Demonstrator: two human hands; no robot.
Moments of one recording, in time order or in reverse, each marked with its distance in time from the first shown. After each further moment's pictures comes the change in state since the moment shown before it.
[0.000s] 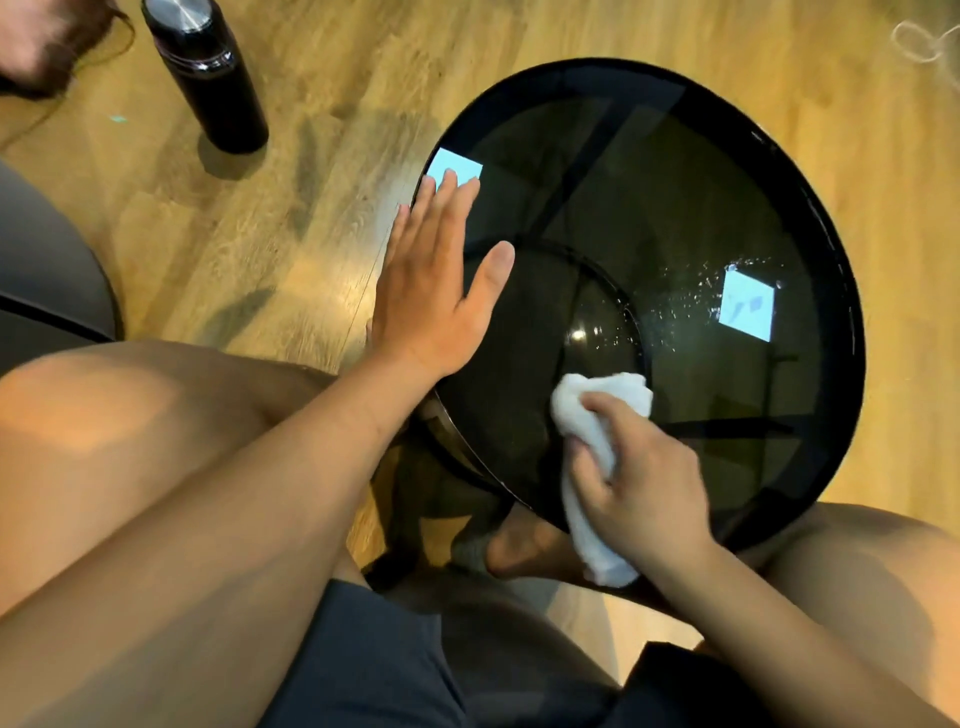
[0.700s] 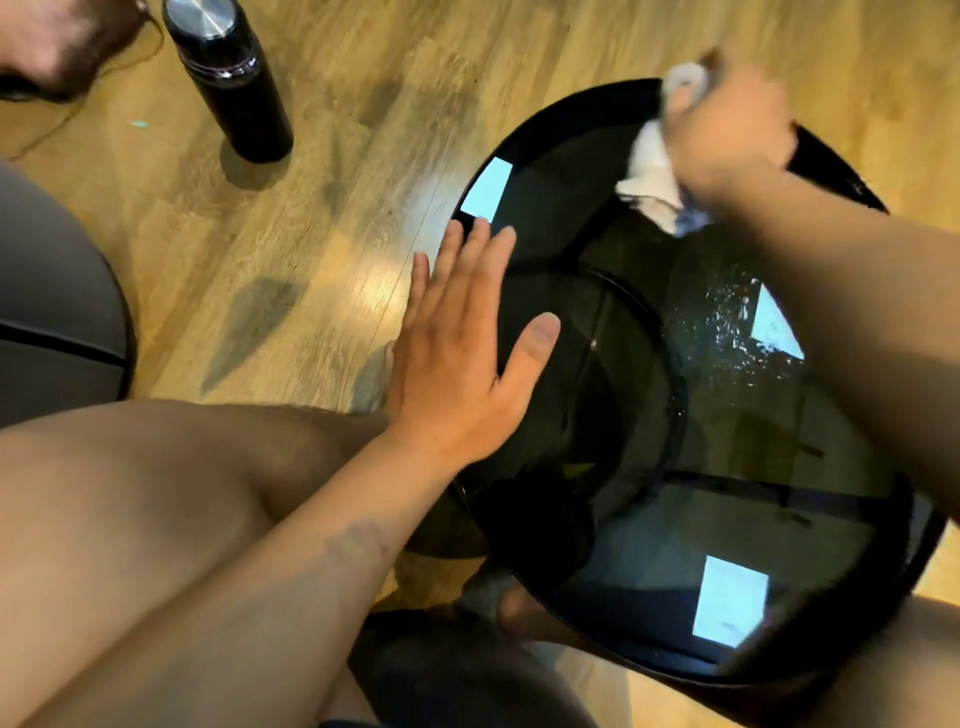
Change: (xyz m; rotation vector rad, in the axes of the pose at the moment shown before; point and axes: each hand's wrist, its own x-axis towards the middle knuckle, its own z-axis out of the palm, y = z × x) left_hand 0.002 0.002 0.001 -0.008 0.012 -0.019; right_hand 0.341 0.040 -0.010 -0.170 0.203 0.258
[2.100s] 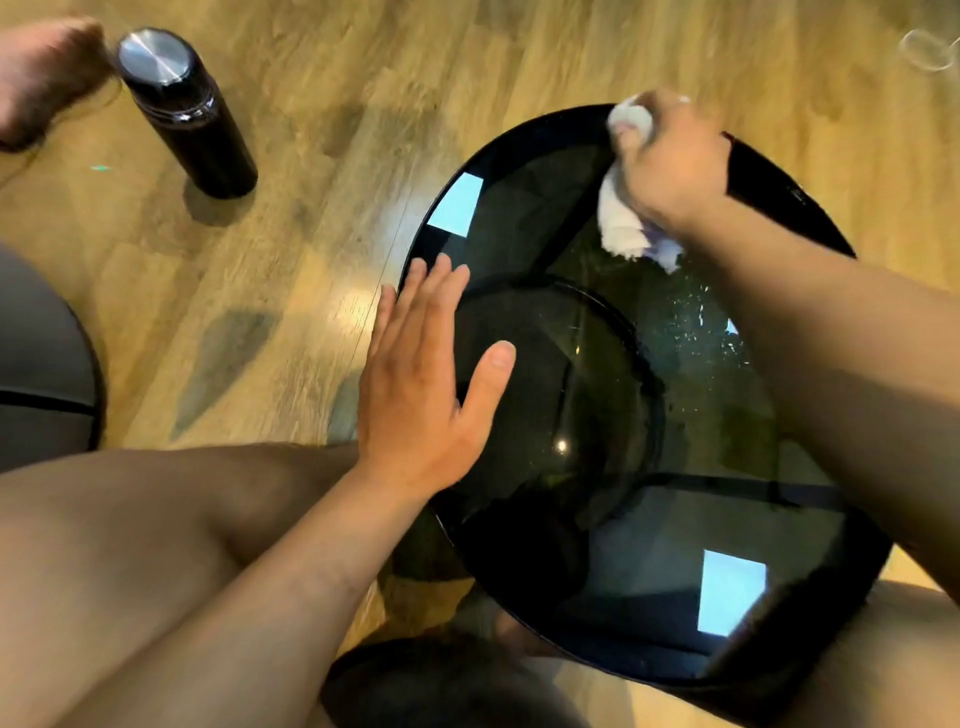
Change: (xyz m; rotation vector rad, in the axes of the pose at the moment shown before) left_hand 0.000 -0.004 0.002 -0.023 0.046 0.022; right_hand -0.004 0.007 -0.005 0.114 -0.058 -0.083
